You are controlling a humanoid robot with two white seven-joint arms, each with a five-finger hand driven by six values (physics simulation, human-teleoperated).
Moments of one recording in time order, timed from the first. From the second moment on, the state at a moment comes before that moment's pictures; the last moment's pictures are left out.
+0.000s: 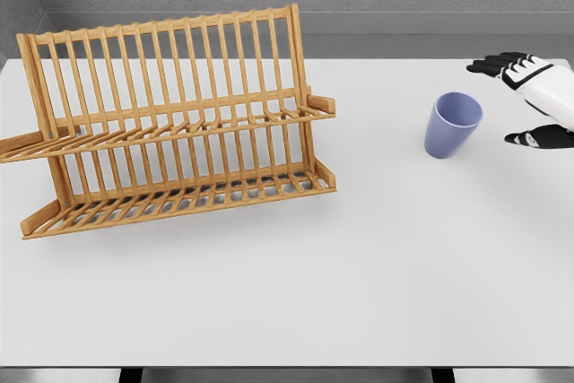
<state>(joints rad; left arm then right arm) -0.01 0.00 -0.16 -0.02 0.13 -0.14 -0.07 -0.29 -1.07 0.38 -1.58 0.22 -0.48 0.03</state>
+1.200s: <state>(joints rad) -0.01 0.00 -0.16 -0.02 0.13 -0.14 -0.07 -0.85 -0.85 0.78 -1.23 0.22 -0.36 0.61</state>
